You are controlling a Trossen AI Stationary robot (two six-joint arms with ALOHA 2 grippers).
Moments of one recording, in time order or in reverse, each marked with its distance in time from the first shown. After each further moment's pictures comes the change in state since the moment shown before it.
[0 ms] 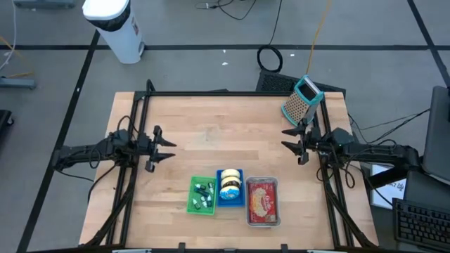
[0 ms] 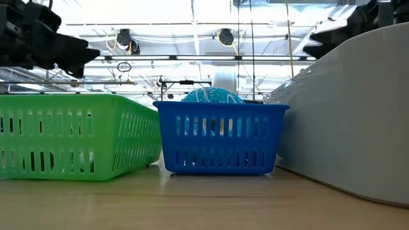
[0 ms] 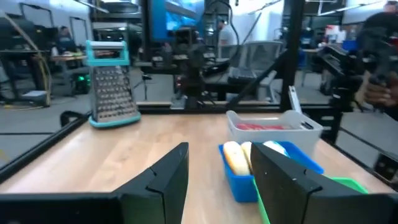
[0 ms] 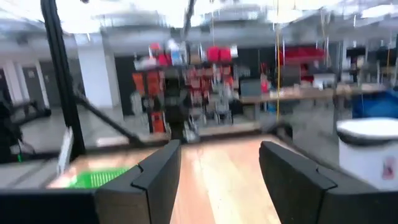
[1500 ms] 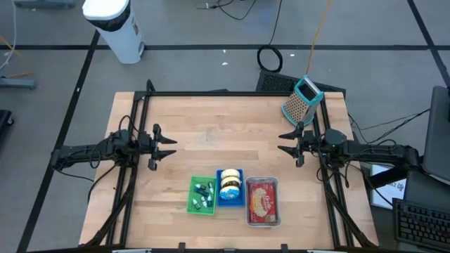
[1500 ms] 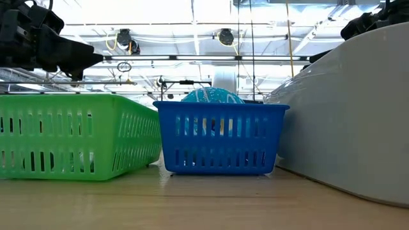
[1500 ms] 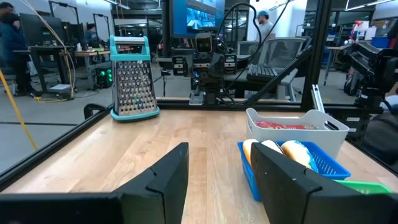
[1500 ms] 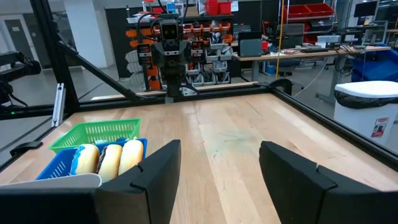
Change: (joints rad) left arm 0.000 0.012 0.000 0.001 -0.091 -0.002; right arm 0.000 0.003 -0.003 -0.194 -0.005 -0.020
